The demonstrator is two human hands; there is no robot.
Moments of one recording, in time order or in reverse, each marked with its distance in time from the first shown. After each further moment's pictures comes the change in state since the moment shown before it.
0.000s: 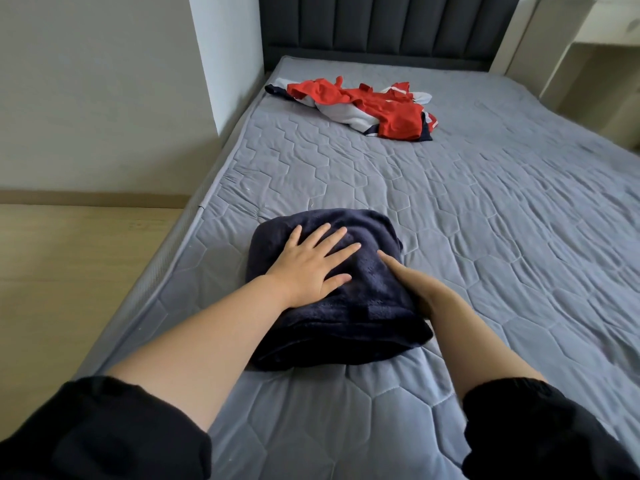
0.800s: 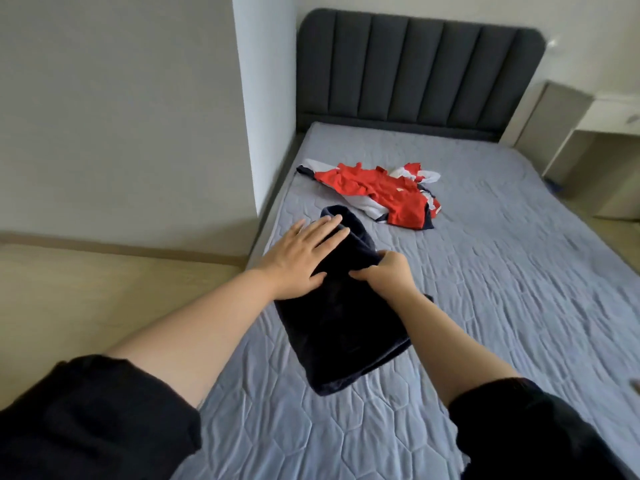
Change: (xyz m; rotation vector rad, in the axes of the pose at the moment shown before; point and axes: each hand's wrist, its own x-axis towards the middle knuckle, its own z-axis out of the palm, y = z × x) left_hand 0.018 -0.109 -0.302 0.013 0.172 -0.003; right_hand -0.160 -0.293 0.052 -0.365 0.252 -0.428
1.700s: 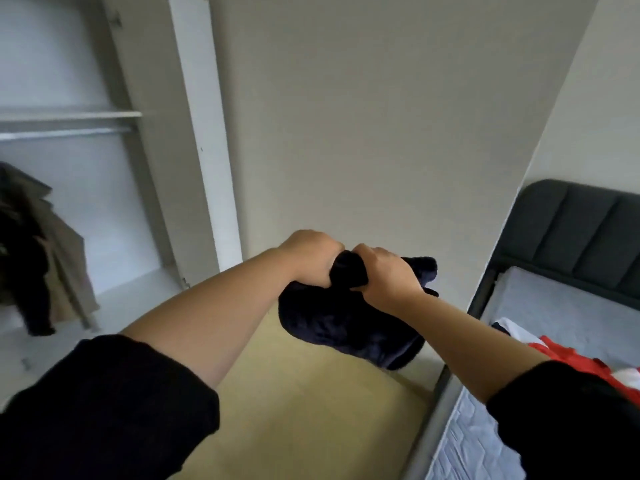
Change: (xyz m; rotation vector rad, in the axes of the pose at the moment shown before) left_hand -0.259 -0.328 -0.536 0.137 -0.234 -0.669; right_hand -0.195 -0.614 0.185 -0.608 -0.271 -1.246
